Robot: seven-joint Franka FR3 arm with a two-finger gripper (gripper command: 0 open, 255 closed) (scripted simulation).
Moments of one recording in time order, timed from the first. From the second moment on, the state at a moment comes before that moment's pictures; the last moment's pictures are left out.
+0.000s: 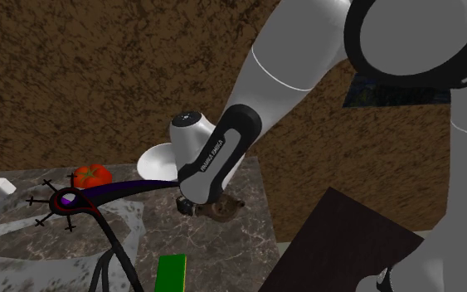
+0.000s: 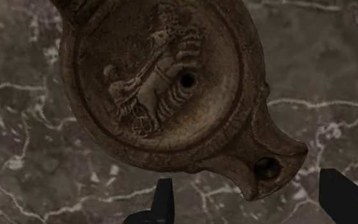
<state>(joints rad) -0.03 0.49 0.19 -2.22 -0.16 2.70 0.18</state>
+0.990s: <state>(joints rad) -0.23 0.37 0.30 -2.25 -0.37 2.24 -0.70</state>
